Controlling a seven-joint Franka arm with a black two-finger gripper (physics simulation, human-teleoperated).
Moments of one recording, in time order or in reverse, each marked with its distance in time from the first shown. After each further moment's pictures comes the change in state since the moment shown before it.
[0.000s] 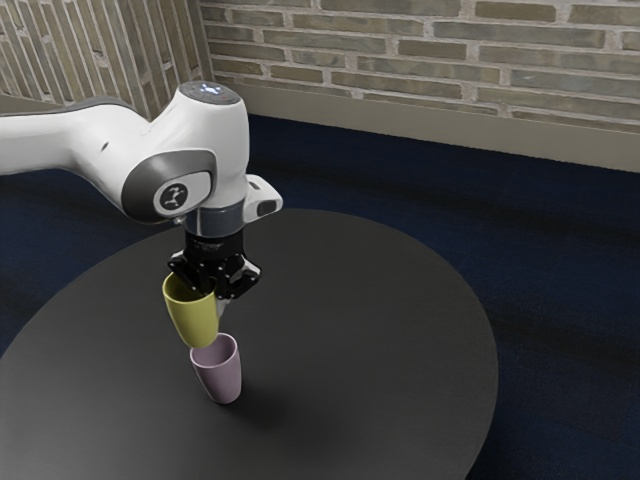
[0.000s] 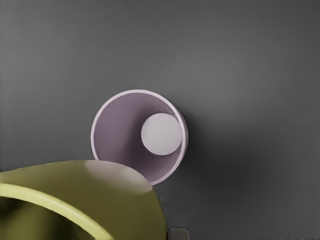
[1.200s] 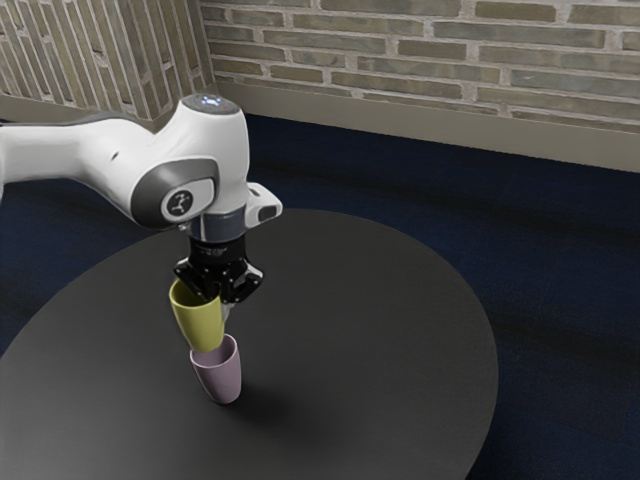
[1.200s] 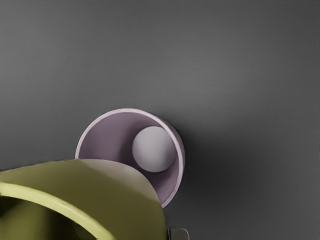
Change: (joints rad) arm 0.035 0.068 0.000 -0.005 -0.003 0.069 0.005
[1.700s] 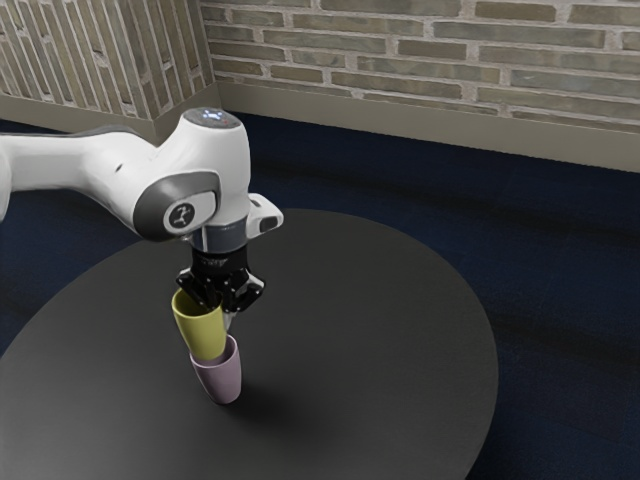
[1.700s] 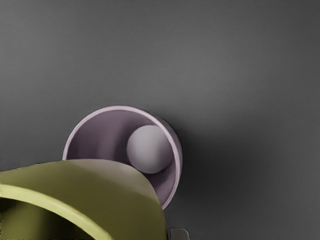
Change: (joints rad) arm 0.000 0.012 0.000 -0.033 0.000 0.045 0.001
